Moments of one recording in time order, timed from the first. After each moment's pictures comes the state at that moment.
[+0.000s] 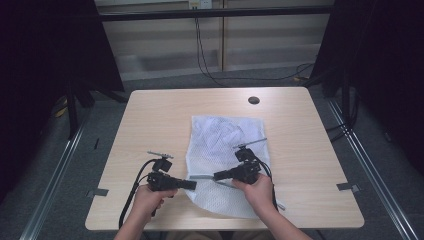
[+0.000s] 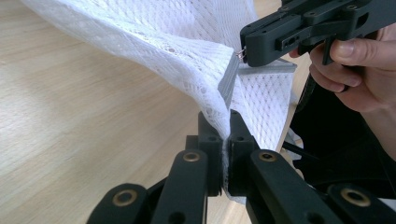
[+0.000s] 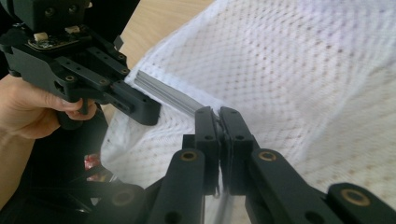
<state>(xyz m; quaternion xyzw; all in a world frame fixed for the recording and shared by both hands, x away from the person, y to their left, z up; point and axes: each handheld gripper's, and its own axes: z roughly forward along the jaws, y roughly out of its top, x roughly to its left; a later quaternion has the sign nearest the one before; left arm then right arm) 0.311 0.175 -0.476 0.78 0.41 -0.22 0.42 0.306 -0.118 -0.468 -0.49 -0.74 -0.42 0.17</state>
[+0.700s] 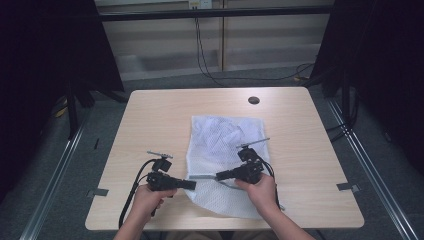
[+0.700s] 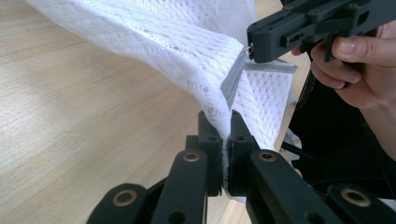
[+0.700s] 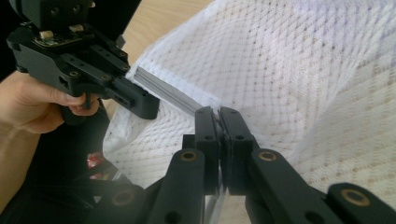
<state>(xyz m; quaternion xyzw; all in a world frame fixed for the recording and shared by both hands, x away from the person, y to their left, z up) 0.312 0.175 -0.477 0.78 0.41 -0.22 0.42 0.305 -0.124 -0.466 -0.49 -0.75 -0.42 0.17</state>
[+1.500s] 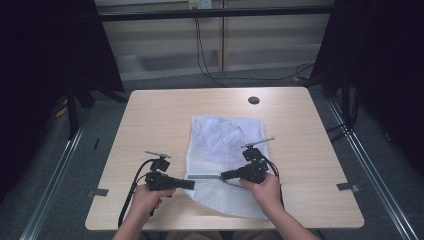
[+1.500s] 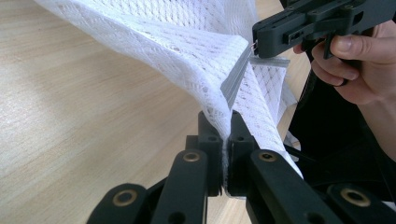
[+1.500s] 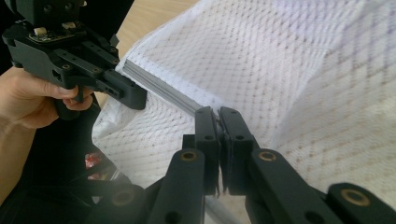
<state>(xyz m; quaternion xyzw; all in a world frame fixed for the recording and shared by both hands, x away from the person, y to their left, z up) 0.312 0.179 -0.477 0.78 0.41 -0.23 0.42 0.305 -0.137 -0.468 -0.49 -0.74 -0.42 0.17</state>
